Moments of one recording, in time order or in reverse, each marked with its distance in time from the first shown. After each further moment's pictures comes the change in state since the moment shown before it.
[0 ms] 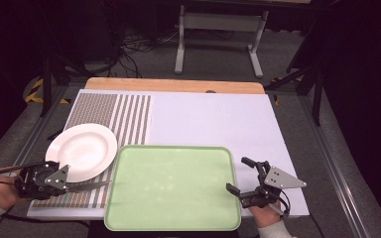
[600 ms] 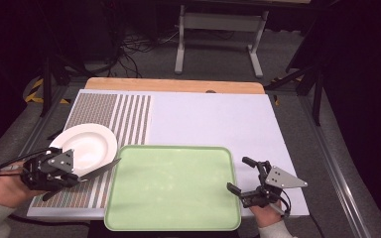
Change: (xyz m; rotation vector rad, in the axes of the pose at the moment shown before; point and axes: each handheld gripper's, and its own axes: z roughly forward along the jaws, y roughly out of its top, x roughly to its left) left arm 0.004 0.028 -0.032 -0.189 -0.021 -0.228; right arm -0.002 0.000 -0.001 -0.005 -0.002 0.003
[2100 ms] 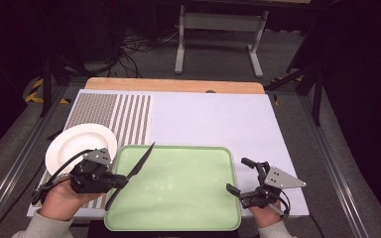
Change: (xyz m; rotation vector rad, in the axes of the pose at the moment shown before) left arm -0.031 0.067 0.044 -0.350 -0.165 -0.265; right arm 0.001 -0.003 0.001 0.011 0.007 0.006
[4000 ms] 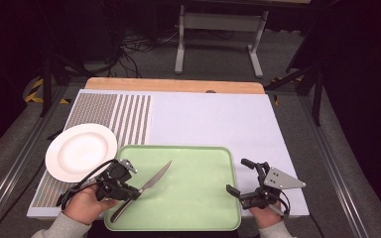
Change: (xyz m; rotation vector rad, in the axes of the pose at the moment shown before) left arm -0.001 0.004 0.065 0.229 -0.019 -0.131; right arm 0.001 -0.001 0.000 0.009 0.006 -0.006
